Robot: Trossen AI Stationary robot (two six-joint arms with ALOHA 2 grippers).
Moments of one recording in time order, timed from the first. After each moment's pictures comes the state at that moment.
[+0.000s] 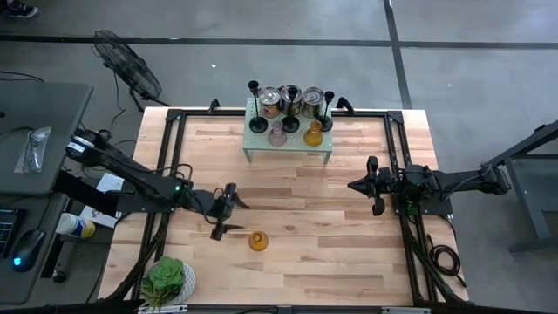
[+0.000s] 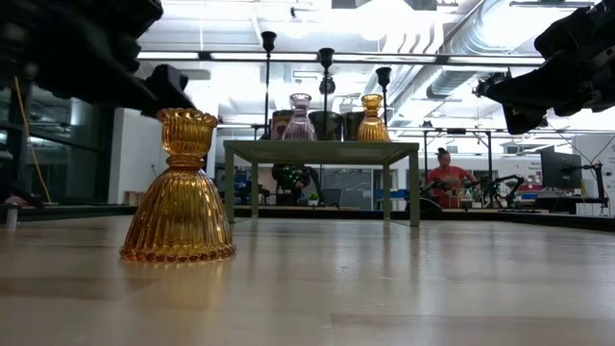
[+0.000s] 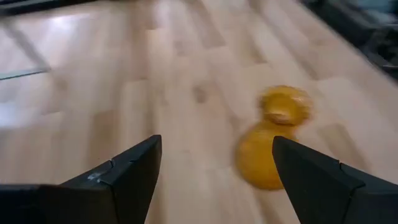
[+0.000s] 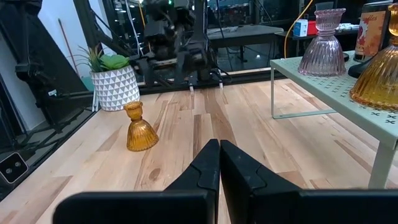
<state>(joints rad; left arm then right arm) -0.38 1.15 0.43 0.26 -0.19 0.00 0.07 0.10 0.01 0.04 0.08 0.13</state>
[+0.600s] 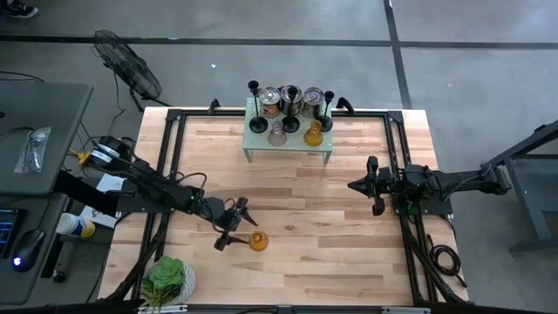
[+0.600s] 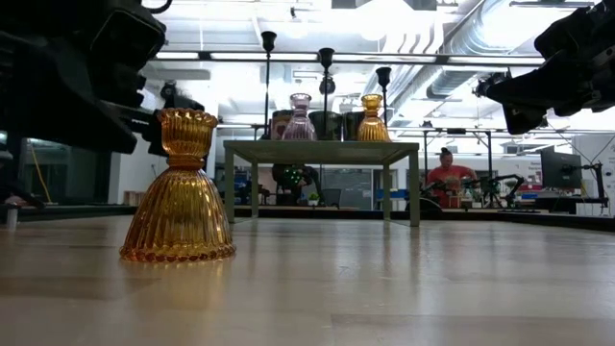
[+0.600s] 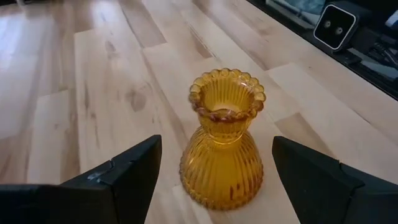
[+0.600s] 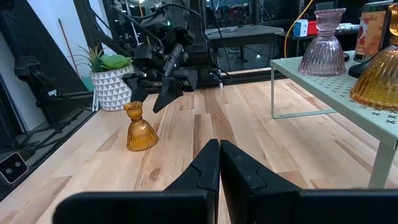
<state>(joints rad) -0.38 1.47 0.40 0.66 0.02 0.06 0.07 0.10 0.01 0.04 0.07 0.13</state>
